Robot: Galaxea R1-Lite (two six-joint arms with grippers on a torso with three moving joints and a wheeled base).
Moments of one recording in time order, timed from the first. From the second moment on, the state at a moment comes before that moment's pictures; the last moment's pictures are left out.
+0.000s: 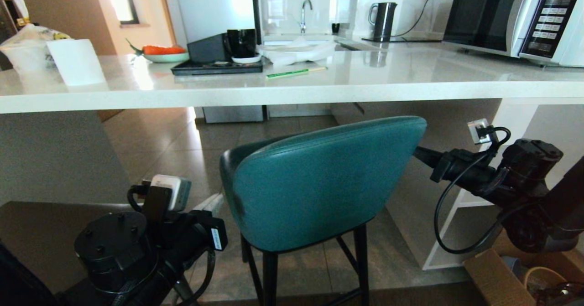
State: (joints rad) left arm -0.63 1.81 -0.21 -1.52 0.37 -0.09; right arm -0.02 2.10 -0.72 -1.52 0.75 0.26
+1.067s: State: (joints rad) left arm -0.66 1.89 -0.33 -1.52 0.40 -0.09; right arm 0.03 2.29 -1.01 -1.47 0.74 0.26
